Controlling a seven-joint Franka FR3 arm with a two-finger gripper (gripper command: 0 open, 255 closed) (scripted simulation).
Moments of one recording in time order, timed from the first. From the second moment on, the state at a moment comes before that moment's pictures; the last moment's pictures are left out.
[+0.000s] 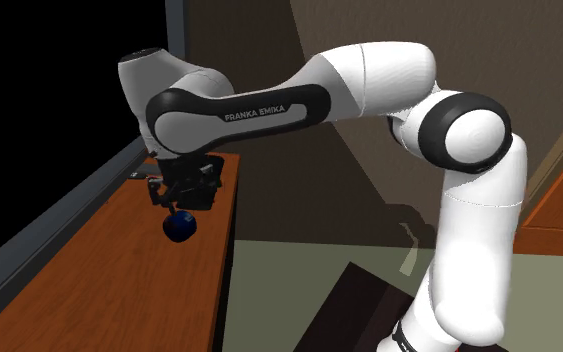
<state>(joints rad) 0.04 0.29 0.47 -1.57 -0.32 1.68 1.09</state>
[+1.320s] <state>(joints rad) 0.11 0.50 0.43 -1.42 -0.43 1.68 1.20</state>
